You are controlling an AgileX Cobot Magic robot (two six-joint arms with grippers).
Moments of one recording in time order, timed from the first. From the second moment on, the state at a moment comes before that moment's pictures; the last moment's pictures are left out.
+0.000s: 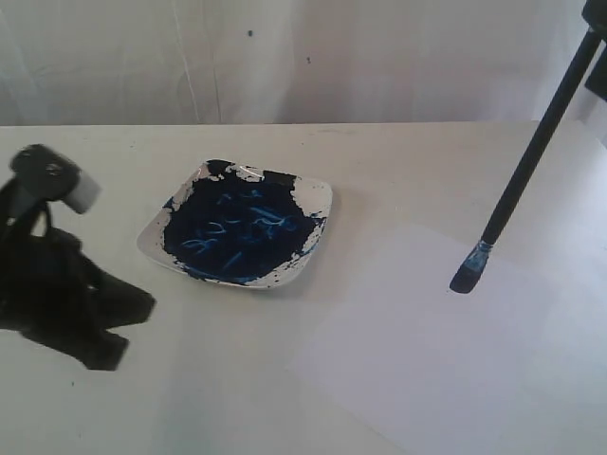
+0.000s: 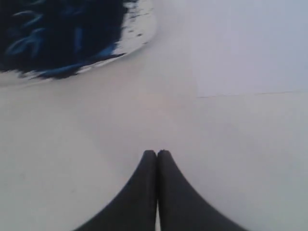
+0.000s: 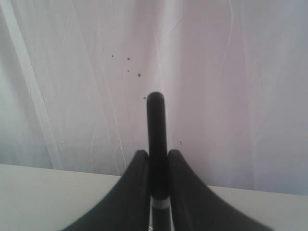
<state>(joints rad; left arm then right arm) -0.43 1.13 -0.61 -0.77 0.54 0.89 0.33 0.75 -0.60 -0.81 -0.25 0.92</state>
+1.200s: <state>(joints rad) -0.64 1.76 -1.15 -0.96 0.86 1.52 0.33 0.95 -0.69 -1.03 -0.24 1.05</state>
